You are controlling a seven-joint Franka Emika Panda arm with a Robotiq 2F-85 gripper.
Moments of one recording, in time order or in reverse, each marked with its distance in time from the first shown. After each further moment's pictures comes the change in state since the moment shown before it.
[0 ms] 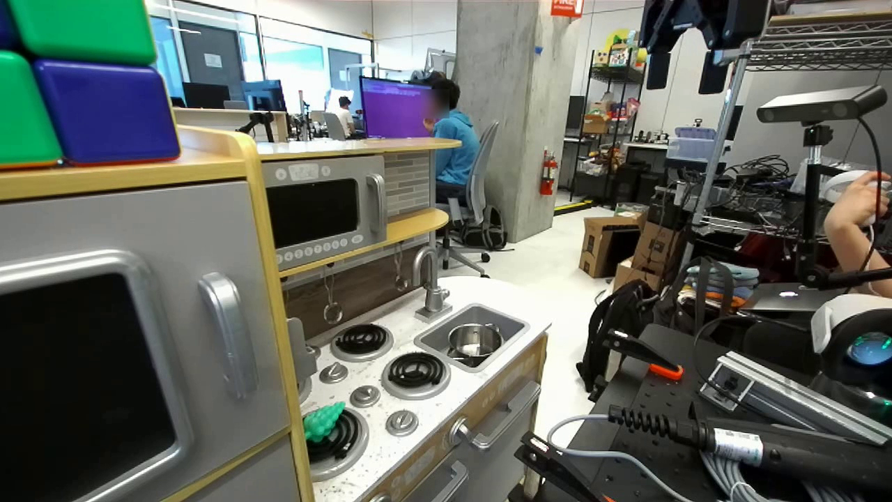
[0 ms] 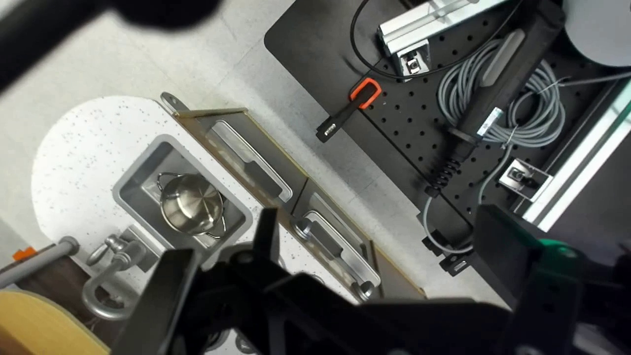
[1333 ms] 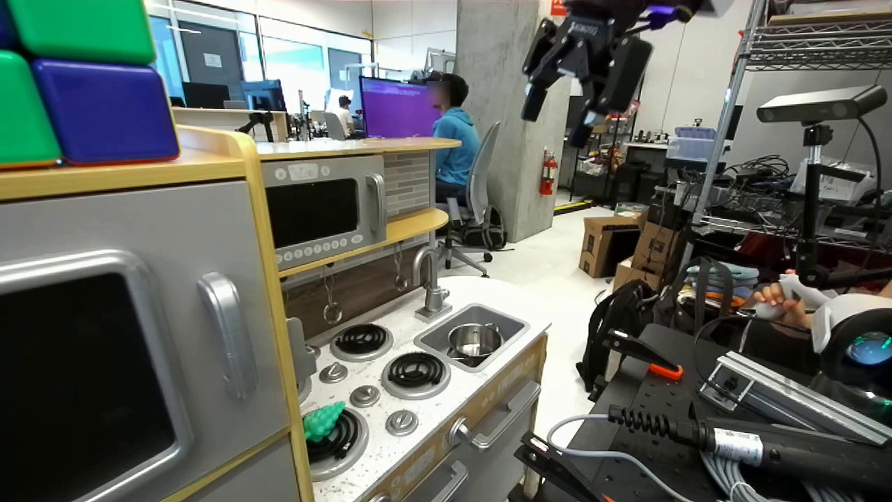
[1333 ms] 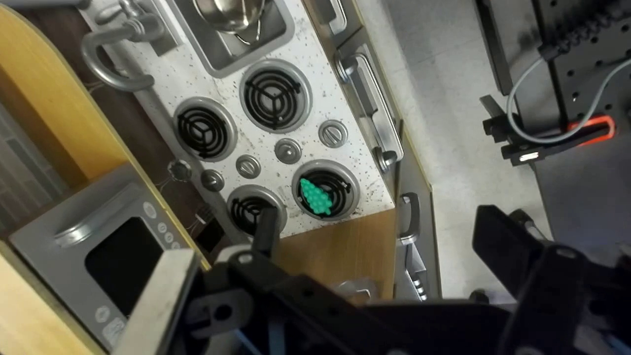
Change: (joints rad) arm 0.126 0.157 -0.024 -0.120 0.197 0.596 -0.283
